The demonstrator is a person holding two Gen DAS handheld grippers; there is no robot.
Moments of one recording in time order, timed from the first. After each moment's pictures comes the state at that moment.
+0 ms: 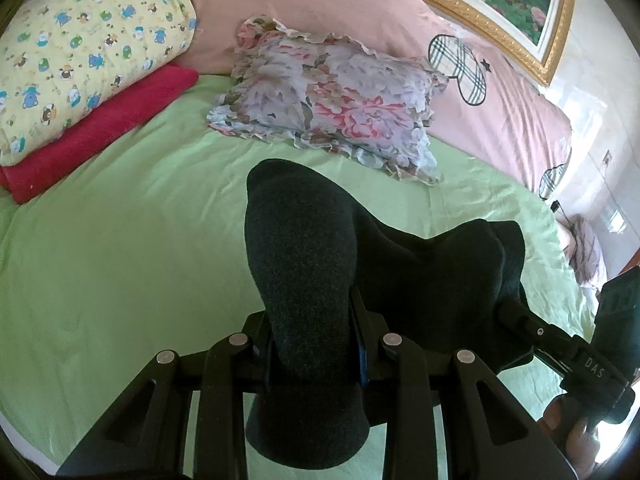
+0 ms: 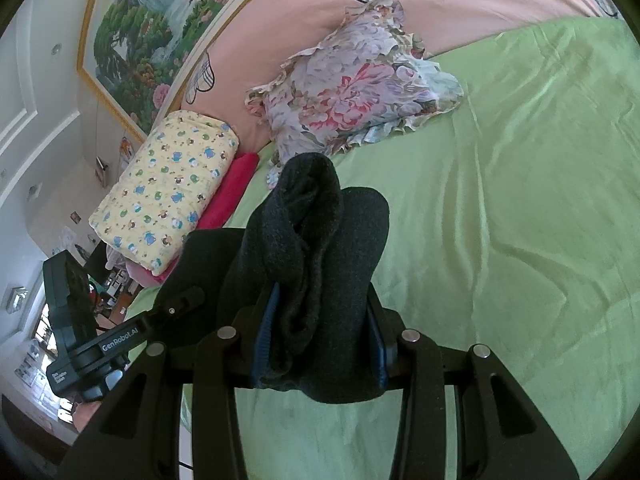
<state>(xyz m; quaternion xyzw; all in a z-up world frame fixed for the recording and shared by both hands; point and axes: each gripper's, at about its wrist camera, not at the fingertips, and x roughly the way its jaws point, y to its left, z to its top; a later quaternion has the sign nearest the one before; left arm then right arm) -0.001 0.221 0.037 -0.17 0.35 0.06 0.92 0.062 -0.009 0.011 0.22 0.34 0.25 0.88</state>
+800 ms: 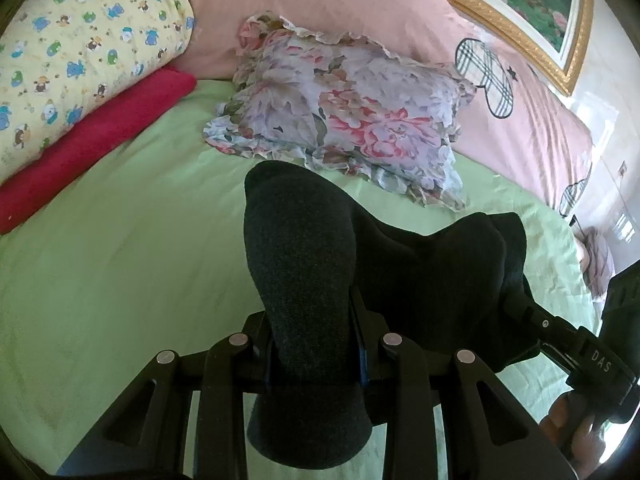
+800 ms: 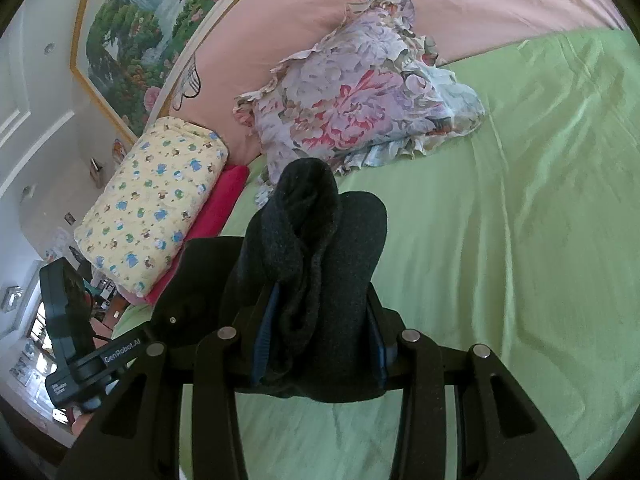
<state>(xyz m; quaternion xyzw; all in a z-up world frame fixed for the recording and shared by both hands) 0.077 0.242 0.031 -0.17 0.35 0.08 0.92 0.145 0.006 0.015 0.21 0.34 0.25 0.88</state>
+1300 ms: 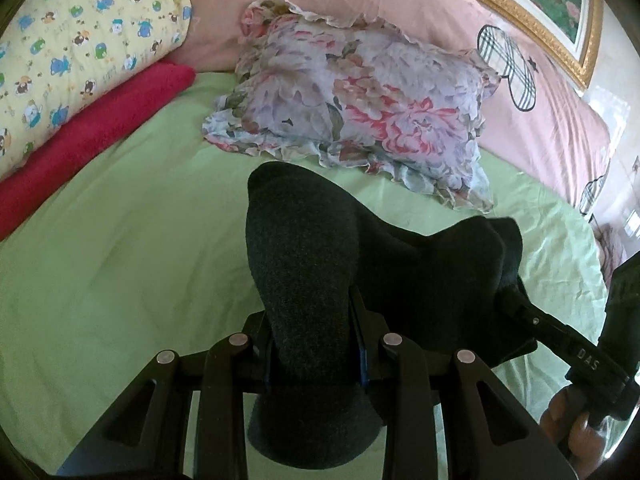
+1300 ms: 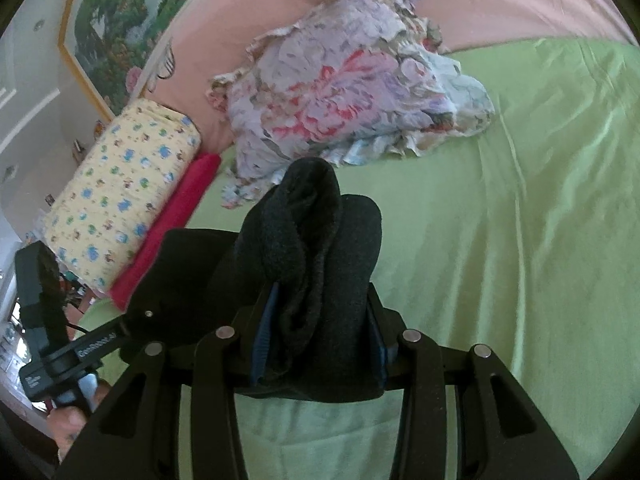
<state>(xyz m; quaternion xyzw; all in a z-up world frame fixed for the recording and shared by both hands) 0.120 0.255 0.005 -0.16 0.36 0.10 0.91 0.200 0.017 -0.016 0.17 0.35 0.23 0.89</state>
